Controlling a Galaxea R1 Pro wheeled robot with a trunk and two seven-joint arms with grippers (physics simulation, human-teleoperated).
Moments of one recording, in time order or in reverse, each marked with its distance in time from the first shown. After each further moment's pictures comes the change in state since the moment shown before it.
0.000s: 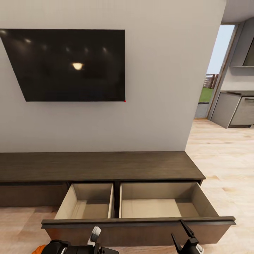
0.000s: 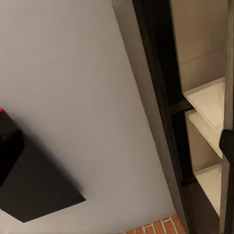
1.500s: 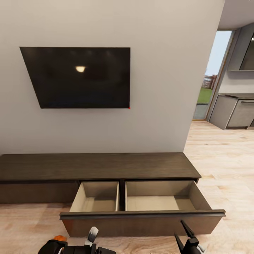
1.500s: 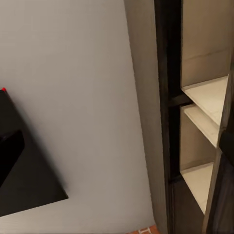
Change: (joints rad) left arm 0.000 0.026 0.000 0.000 0.005 0.001 -0.002; right arm 0.000 0.004 -0.010 0.001 0.009 -0.166 -0.023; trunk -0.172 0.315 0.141
